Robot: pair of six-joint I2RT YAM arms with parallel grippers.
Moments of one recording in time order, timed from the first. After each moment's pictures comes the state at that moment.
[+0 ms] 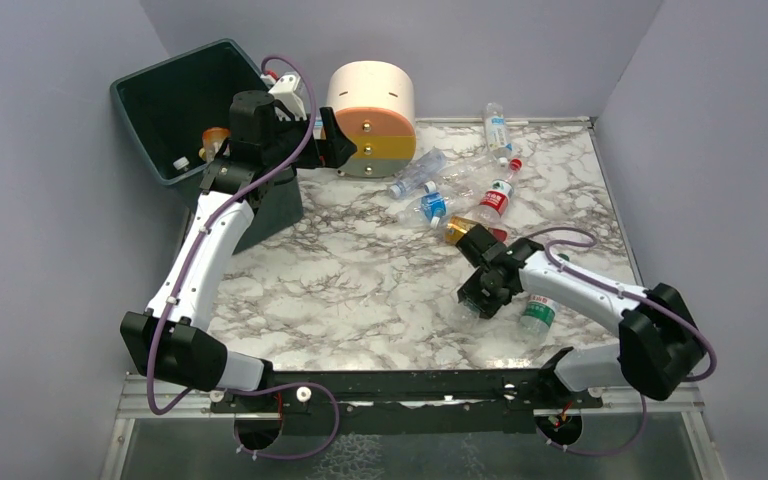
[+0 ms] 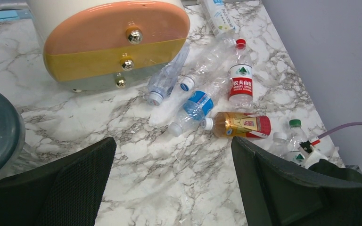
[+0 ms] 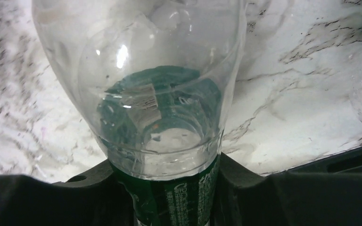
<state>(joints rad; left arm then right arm) -0.23 1.39 1.49 -0.48 0.37 -0.31 0.65 1.38 0.80 -0.84 0.14 1.44</state>
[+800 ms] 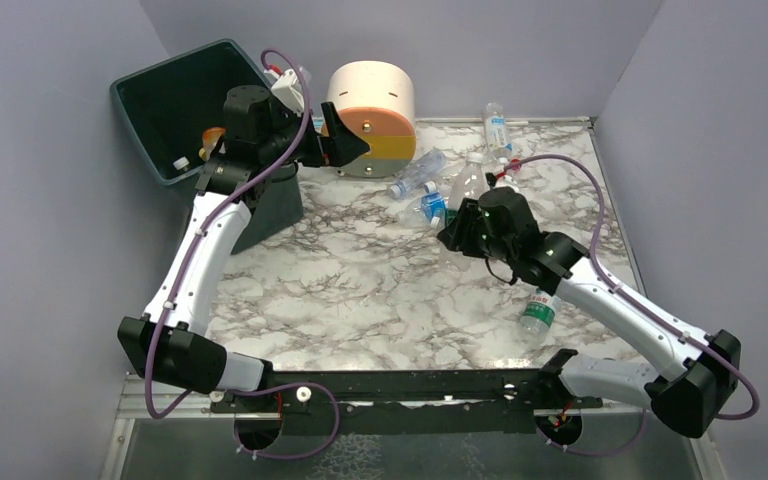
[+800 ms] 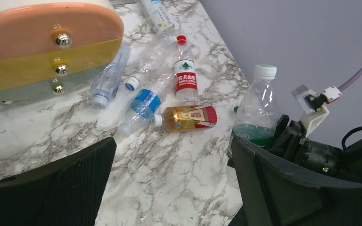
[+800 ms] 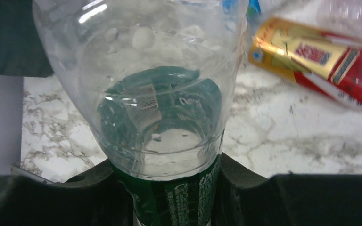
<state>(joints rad) -0.23 1.38 1.51 -0.46 0.57 -0.41 0.70 1.14 0.99 -0.53 0.20 0.77</state>
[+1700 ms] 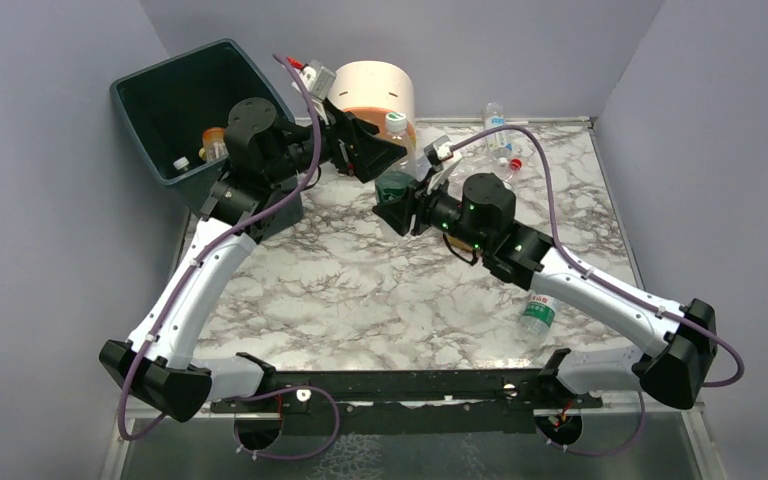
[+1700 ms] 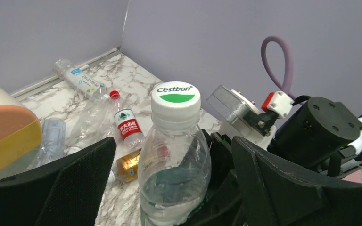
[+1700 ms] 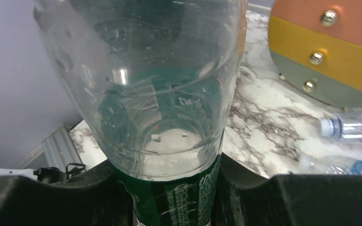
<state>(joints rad) -0.43 1.27 1.48 -0.15 0.62 -0.43 0.85 1.26 1.09 0.07 -0.03 0.31</state>
